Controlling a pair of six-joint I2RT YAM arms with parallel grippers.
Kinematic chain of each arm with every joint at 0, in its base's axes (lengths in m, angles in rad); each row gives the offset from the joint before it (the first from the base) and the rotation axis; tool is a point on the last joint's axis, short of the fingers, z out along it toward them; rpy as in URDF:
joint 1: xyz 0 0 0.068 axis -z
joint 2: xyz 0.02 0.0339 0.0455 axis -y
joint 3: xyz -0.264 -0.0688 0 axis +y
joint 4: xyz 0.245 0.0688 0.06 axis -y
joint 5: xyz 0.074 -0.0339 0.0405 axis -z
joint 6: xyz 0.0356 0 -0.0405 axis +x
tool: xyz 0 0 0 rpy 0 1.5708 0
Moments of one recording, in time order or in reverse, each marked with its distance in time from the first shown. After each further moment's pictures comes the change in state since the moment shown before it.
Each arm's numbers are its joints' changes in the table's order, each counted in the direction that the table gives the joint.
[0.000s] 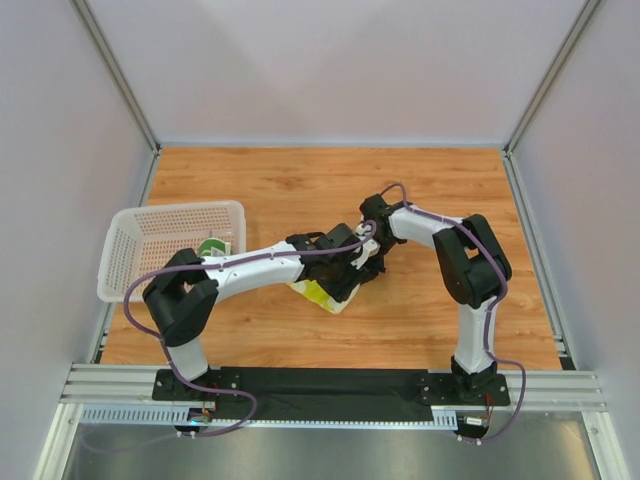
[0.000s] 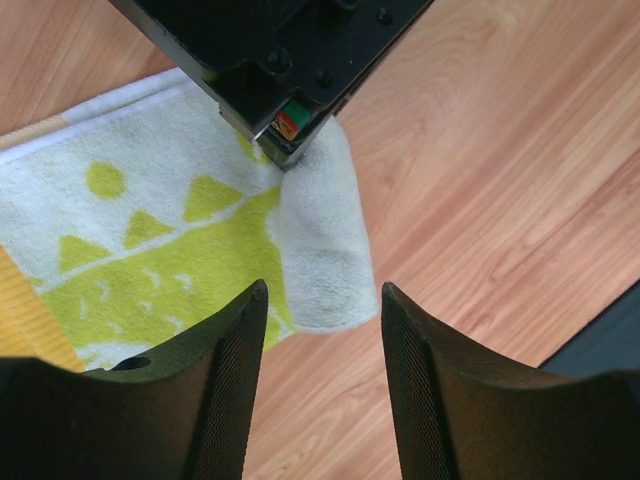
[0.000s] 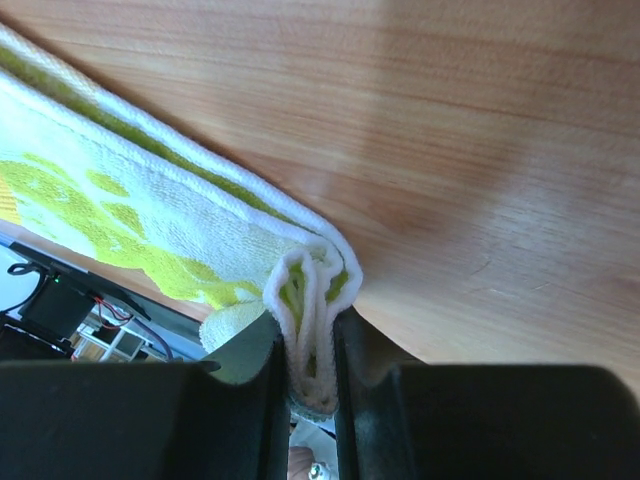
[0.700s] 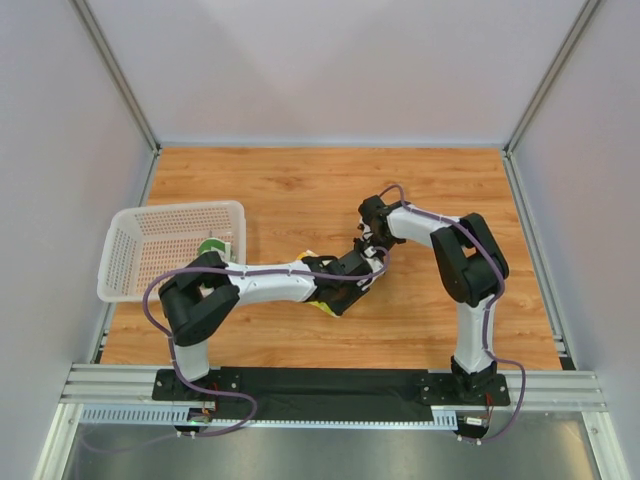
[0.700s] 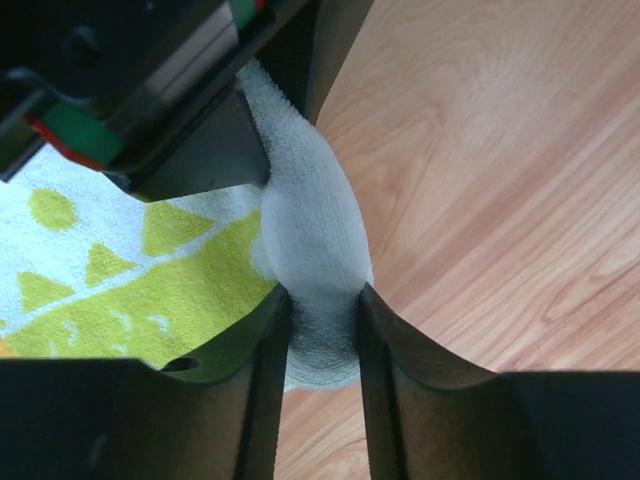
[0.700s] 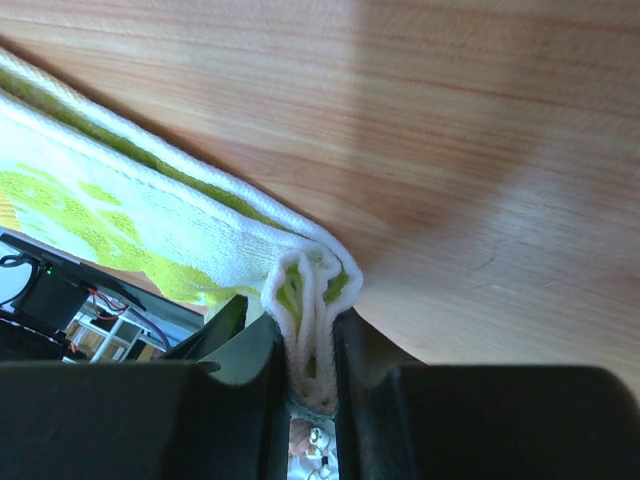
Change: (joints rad) left arm 0.105 -0.076 0.087 0.121 -0.167 0.025; right arm -0.003 -0.020 -0.016 -0.043 -0.008 -0.014
